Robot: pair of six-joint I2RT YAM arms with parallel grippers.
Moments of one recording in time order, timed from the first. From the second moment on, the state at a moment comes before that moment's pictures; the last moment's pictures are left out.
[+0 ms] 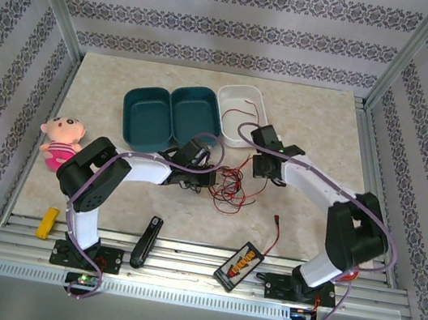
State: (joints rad) left arm -0.66 1.83 0.93 0.03 0.23 -0.77; right arm 0.48 1.57 1.07 -0.66 0.33 0.35
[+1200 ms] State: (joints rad) left arm -0.66 1.81 0.88 0.08 0.22 -0.77; right arm 0.49 1.10 1.61 -0.76 0.47 0.18
